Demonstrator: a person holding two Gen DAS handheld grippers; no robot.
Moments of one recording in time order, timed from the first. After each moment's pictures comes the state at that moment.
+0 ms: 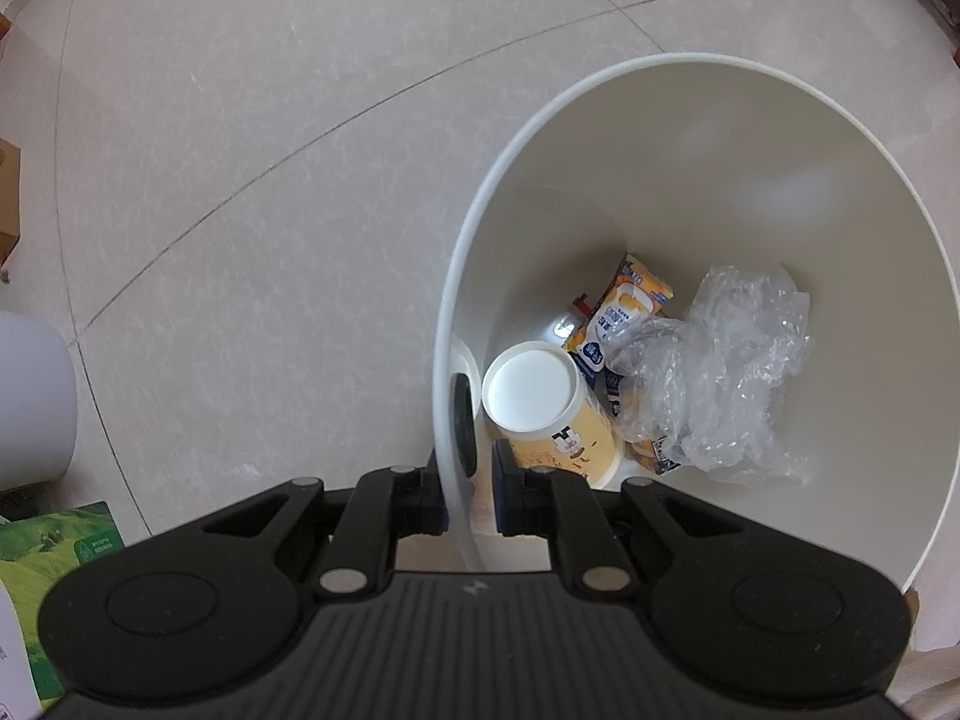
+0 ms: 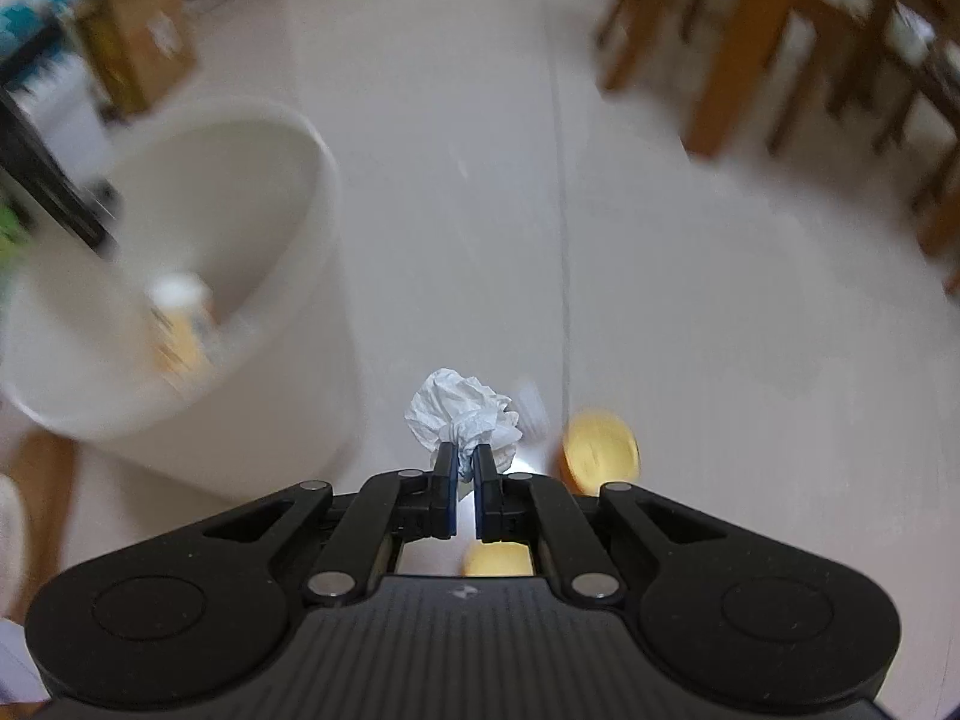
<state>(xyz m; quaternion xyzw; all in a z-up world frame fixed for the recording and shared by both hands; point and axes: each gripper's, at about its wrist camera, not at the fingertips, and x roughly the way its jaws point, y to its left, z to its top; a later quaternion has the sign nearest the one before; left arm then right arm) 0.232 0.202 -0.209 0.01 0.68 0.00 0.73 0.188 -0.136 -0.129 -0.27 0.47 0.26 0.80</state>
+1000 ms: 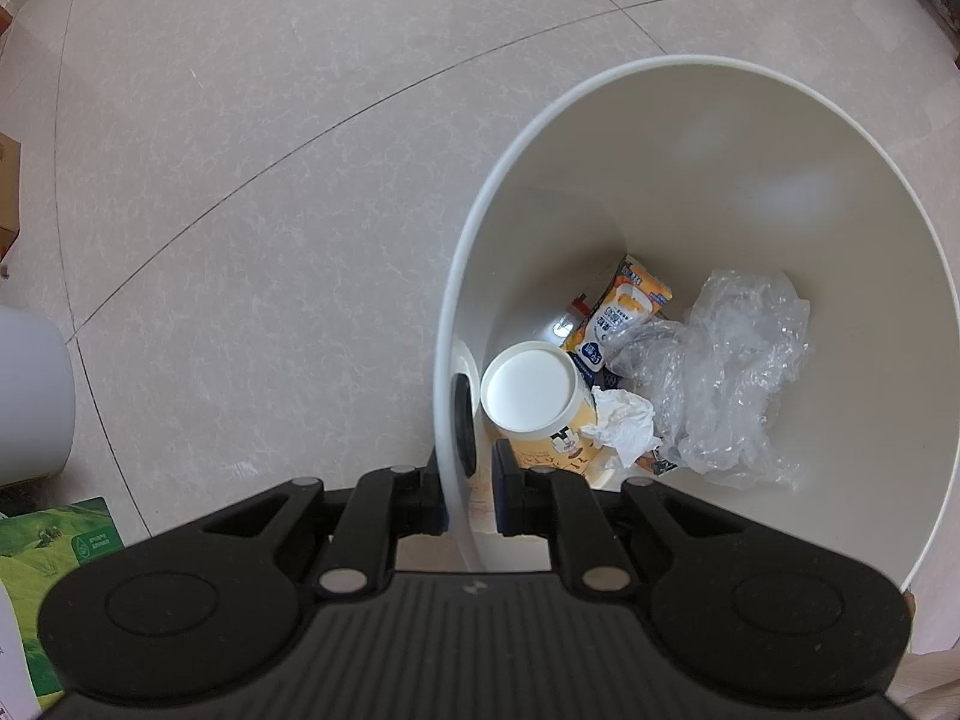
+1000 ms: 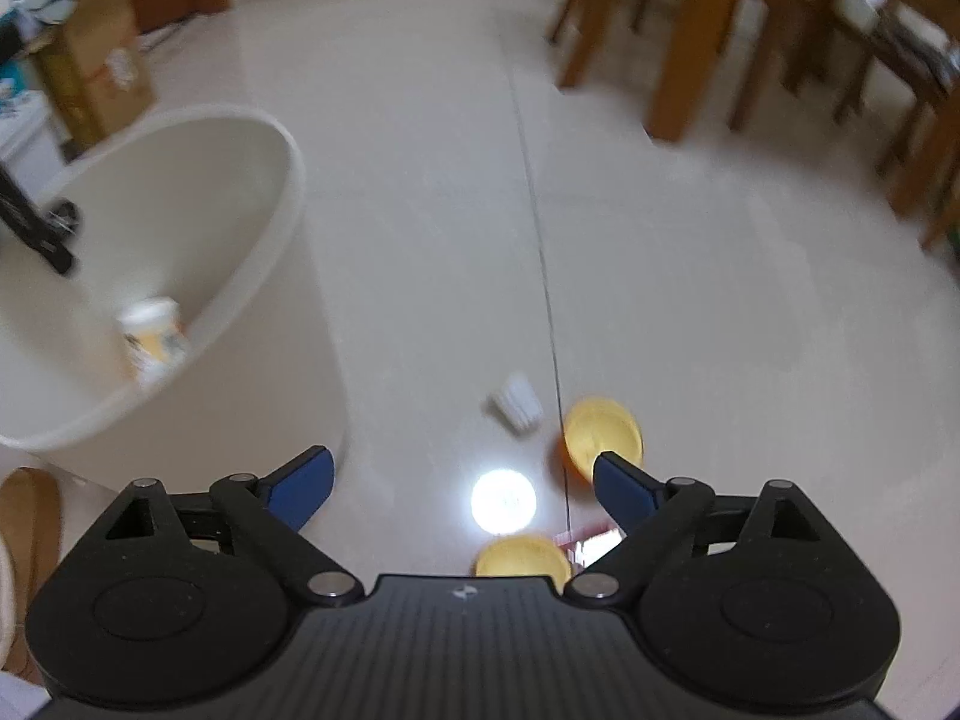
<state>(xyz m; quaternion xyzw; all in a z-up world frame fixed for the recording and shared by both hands) 0.233 0.203 -0.209 0.01 0.68 0.00 0.73 0.187 -0.174 -0.204 -0.23 0.50 0.17 0.82</state>
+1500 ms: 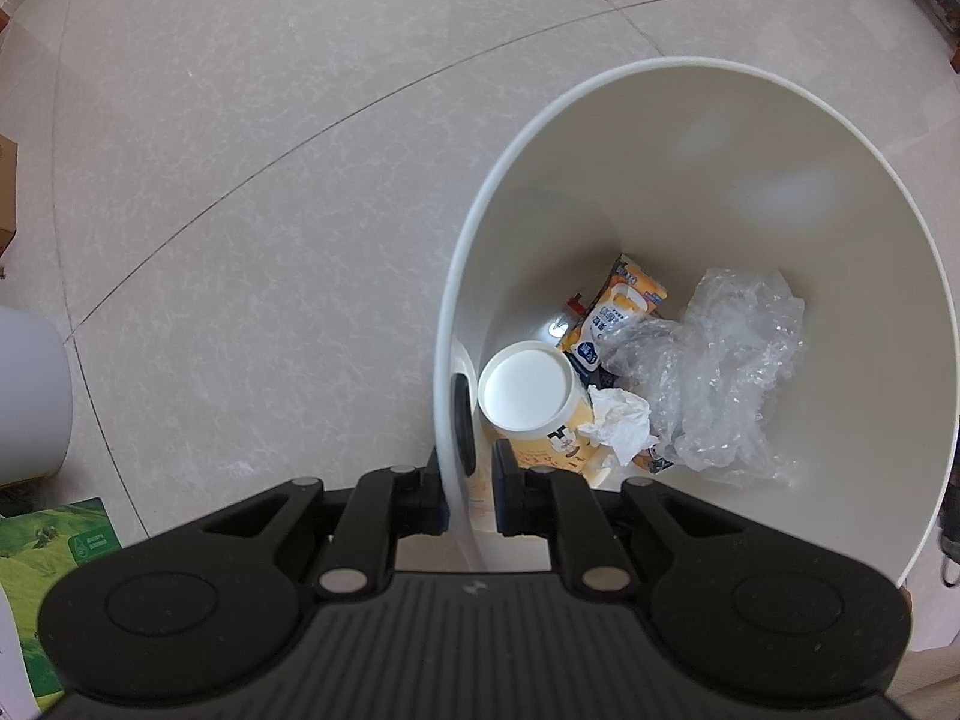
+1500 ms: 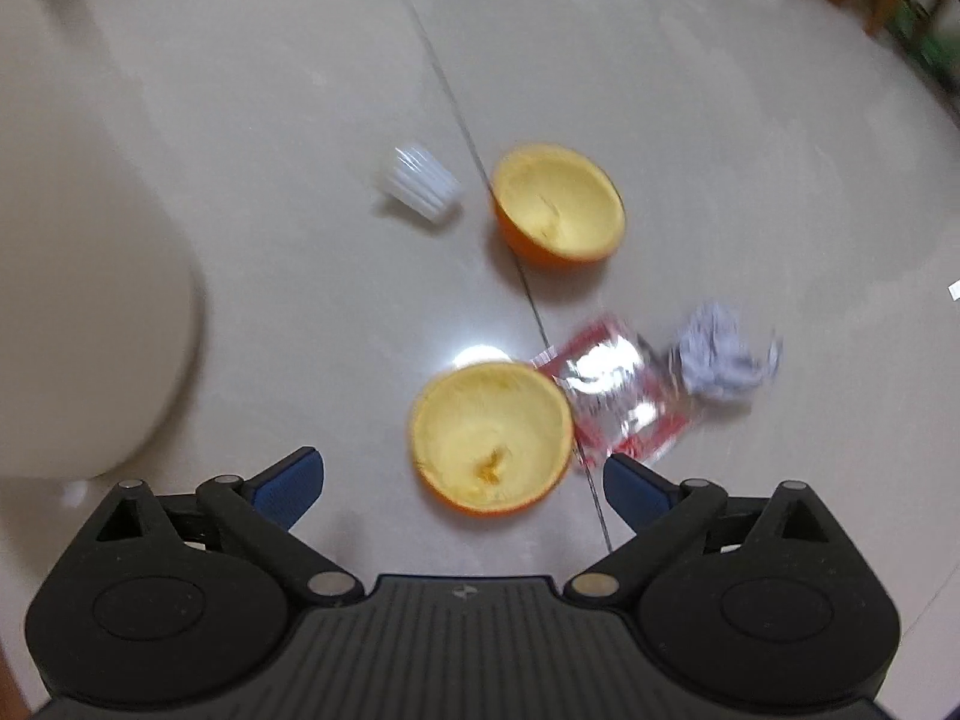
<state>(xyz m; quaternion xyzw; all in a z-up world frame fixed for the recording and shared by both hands) 0.233 0.204 -0.208 0.01 0.68 0.00 0.73 0.209 -0.233 -0.340 -0.16 0.59 0.03 0.79</state>
